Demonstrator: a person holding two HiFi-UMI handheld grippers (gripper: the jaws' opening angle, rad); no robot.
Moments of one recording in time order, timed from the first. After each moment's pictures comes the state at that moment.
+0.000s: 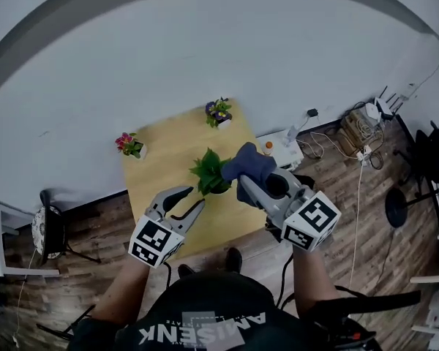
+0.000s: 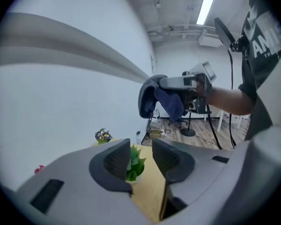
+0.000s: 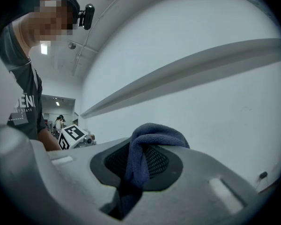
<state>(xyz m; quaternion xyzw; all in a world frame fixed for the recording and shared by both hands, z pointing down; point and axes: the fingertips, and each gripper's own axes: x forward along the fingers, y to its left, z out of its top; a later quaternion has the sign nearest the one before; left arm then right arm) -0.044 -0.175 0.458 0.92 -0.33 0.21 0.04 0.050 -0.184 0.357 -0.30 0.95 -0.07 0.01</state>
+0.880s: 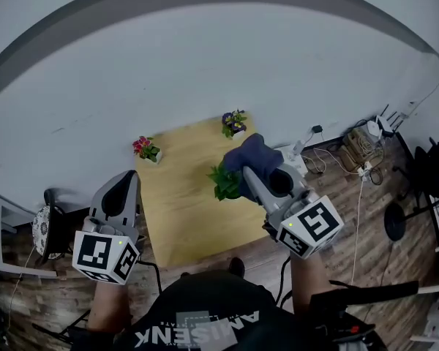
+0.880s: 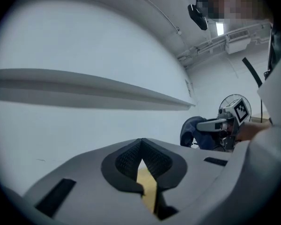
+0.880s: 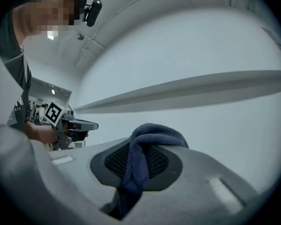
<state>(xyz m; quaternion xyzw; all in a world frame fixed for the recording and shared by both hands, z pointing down) -0.212 -0.159 0.283 0.82 -0.57 0.04 -0.01 -0.008 -0.174 0.295 -0.36 0.93 0.01 0.01</state>
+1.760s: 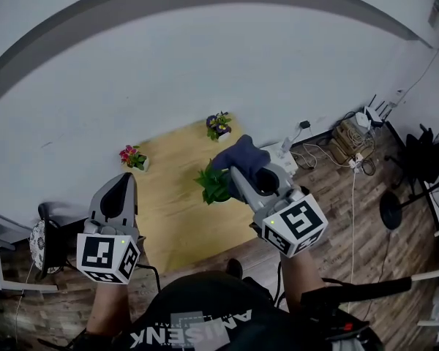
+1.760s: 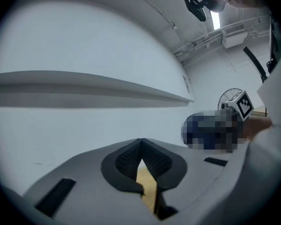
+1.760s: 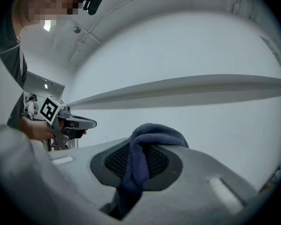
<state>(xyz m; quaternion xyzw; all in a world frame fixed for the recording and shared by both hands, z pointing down) -0.192 -0.181 0.294 0.82 -0.56 0.07 -0.03 0.005 -0.187 0.305 -0.40 0.92 0.01 -0.01</state>
